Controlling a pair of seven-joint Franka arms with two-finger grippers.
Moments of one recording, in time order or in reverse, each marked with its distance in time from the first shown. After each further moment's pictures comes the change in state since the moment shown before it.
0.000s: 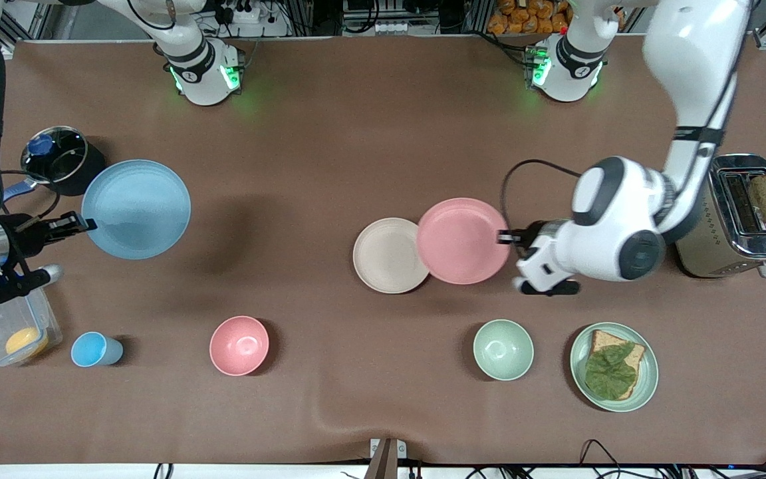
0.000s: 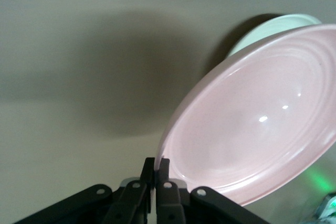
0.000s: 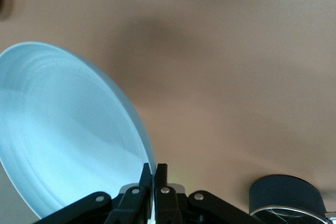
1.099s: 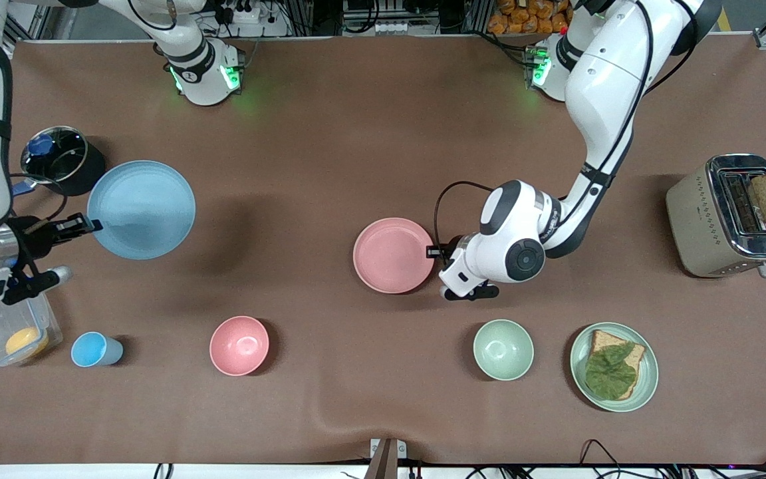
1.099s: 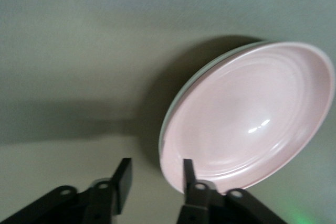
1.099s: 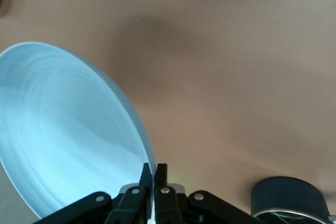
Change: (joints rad) left arm -0.150 0.196 0.003 0.042 -0.006 0.267 -0.116; right arm 0.025 0.014 0.003 -0.009 0.001 0.004 0.009
